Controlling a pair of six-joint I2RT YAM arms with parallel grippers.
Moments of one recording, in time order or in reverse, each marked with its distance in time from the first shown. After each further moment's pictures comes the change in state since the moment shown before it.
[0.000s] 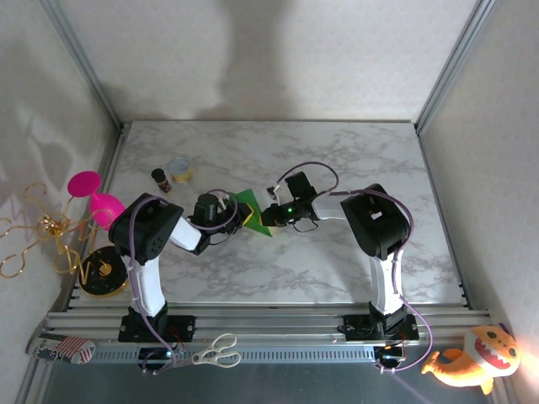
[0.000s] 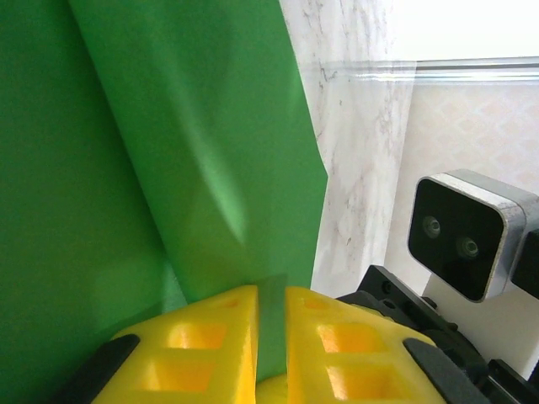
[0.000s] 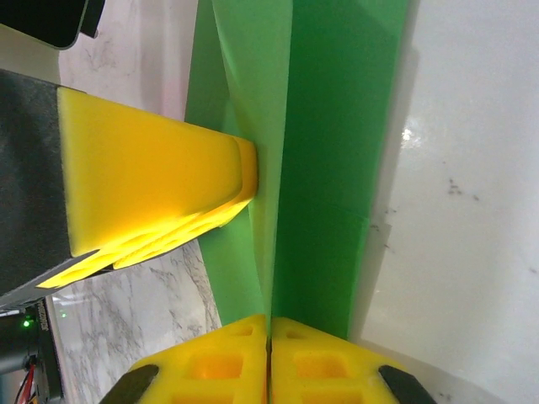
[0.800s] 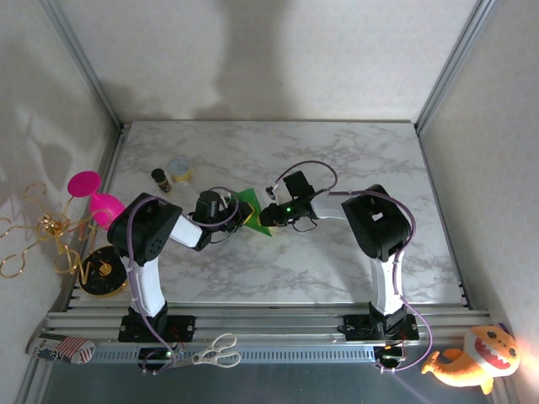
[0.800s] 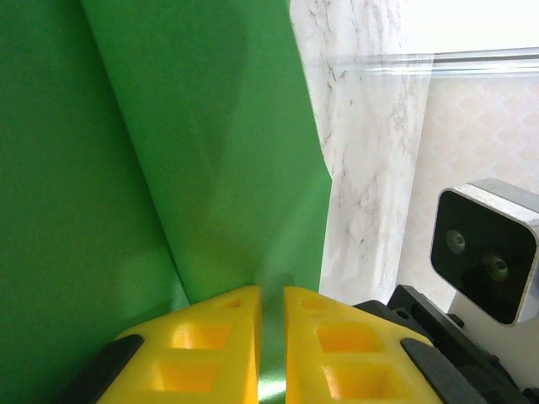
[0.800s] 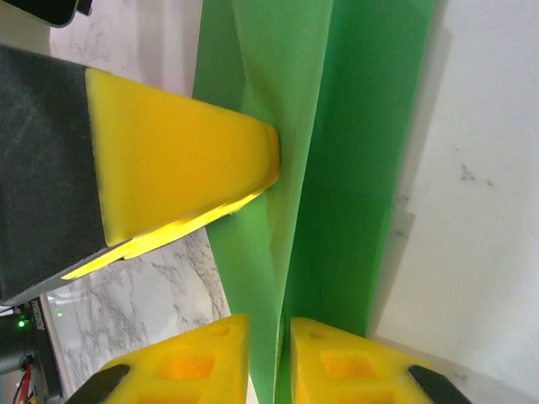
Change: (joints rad) left arm 0.000 -0.012 0.042 -0.108 -0.004 0.048; right arm 0.010 -0.031 0.020 -0.076 0.033 -0.002
